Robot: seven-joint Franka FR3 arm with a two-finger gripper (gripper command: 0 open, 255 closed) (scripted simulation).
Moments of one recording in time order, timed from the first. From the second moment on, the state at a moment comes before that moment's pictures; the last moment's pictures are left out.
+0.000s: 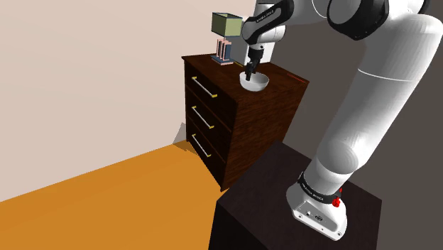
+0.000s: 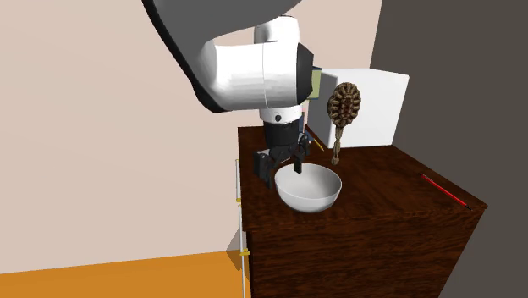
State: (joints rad) arm -0.15 0.13 -0.36 -1.97 -0.04 2.18 -0.71
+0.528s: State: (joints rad) arm -0.15 0.17 -0.35 -2.00 -0.02 2.25 -0.72
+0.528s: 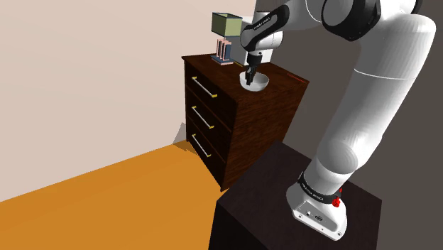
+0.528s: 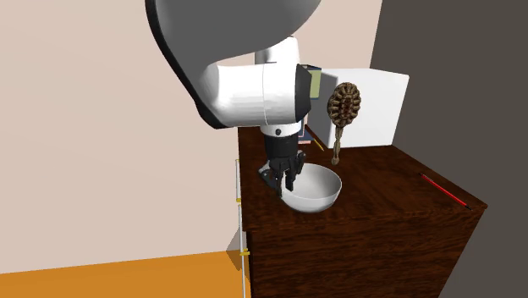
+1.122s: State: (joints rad) arm -0.15 0.17 -0.35 -2.00 -0.02 2.25 -0.72
